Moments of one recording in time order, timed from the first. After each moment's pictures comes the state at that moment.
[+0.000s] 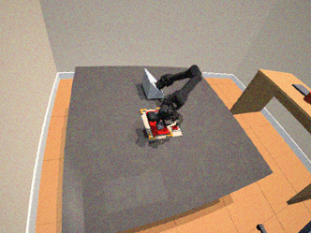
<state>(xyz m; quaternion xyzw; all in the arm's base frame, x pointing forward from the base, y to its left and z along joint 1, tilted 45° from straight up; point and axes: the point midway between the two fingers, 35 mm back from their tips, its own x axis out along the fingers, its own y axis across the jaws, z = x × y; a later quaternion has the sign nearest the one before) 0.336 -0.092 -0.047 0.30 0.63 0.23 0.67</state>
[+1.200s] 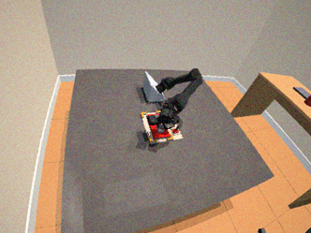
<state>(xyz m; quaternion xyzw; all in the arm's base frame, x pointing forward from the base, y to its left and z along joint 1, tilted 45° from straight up) 0.336 -0.090 -0.049 0.30 0.63 0.23 0.67</state>
